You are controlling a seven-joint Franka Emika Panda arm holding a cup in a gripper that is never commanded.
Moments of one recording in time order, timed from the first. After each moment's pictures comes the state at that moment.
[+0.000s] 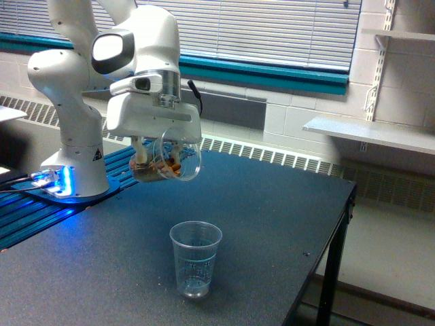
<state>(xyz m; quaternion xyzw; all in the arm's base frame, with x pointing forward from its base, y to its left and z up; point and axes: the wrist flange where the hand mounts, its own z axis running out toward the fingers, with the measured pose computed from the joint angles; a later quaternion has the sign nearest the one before) 0.382 -0.196 0.332 0.83 -0.51 0.21 0.07</state>
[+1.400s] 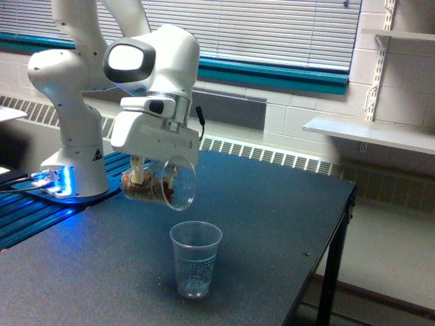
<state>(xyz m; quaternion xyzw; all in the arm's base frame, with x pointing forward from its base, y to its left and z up) 0.405 -0.207 0.297 0.86 -0.46 0.14 0.16</state>
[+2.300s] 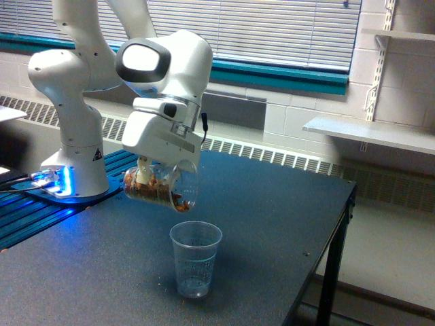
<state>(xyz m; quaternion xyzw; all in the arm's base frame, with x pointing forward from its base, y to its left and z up) 0.417 -0.196 0.293 0.88 -0.42 0.11 0.21</state>
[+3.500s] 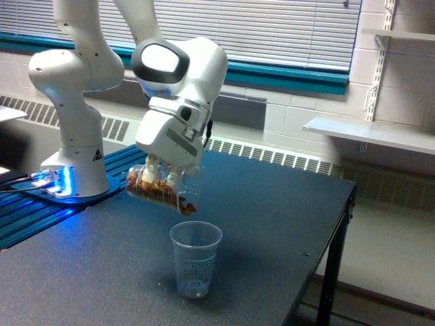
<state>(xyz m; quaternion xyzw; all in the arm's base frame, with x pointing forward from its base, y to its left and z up) 0.426 -0.182 0.285 0.89 -0.37 0.08 0.27</state>
